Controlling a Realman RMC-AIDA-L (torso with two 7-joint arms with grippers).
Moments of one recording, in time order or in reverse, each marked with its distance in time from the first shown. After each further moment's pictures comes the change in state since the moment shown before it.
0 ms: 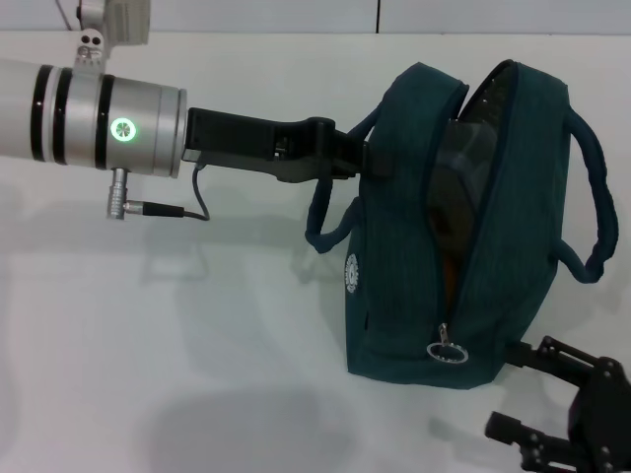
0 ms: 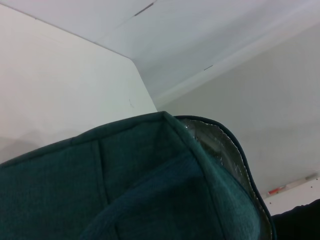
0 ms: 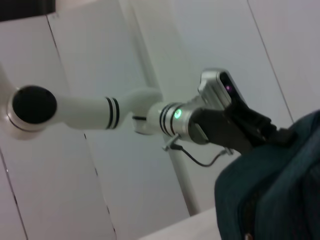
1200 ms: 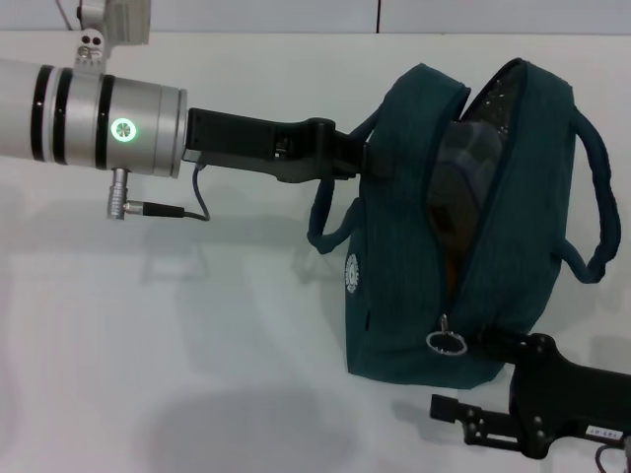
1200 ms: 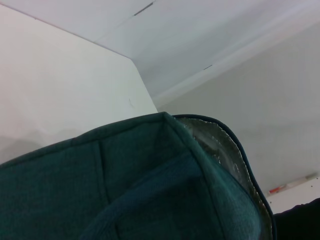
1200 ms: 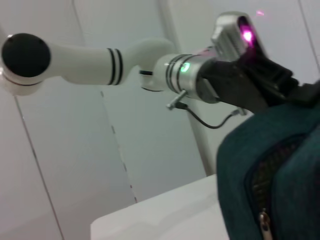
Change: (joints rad) left arm 0.000 0.000 0.001 0.000 0.000 0.000 0.003; right arm 0.131 0.018 -0.117 -0.009 0.019 0.149 0.055
